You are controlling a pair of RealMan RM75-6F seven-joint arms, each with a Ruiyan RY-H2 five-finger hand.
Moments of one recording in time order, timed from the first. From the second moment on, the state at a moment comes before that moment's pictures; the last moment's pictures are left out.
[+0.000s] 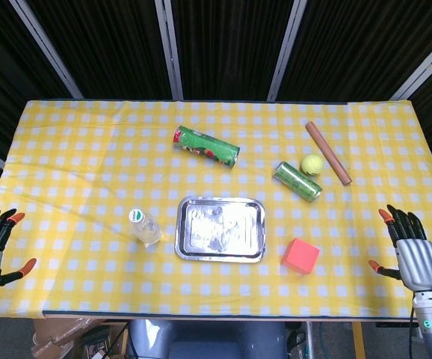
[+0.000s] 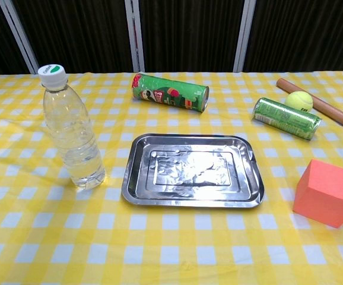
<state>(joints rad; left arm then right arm) -0.08 -1.13 -0.02 -1.72 1.47 1.52 0.03 0.13 -1.23 0.07 -1.39 -1.50 1.43 0.12</state>
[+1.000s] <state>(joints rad) -0.17 -1.19 -0.03 -1.73 1.52 1.34 -0.41 0.14 -1.20 0.05 -1.43 -1.49 1.37 0.16</state>
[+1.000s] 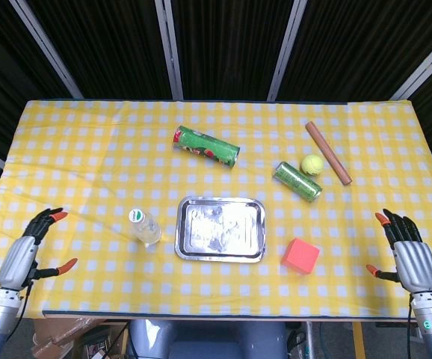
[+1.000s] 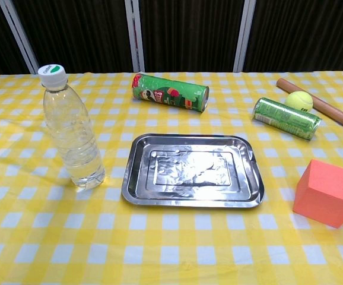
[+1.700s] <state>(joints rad) -0.41 -1.45 -0.16 -1.65 1.24 1.04 -0.42 0.15 -1.19 0.05 -1.43 -1.51 1.37 0.21</state>
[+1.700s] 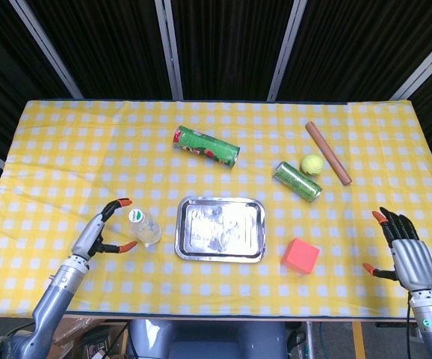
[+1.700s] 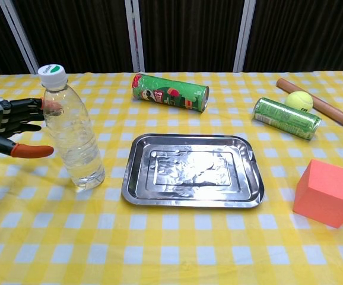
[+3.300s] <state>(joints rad) -0.65 -1.62 -0.32 -1.86 0.83 0.99 0.07 0.16 -1.19 0.04 -1.43 -1.51 1.36 0.24</state>
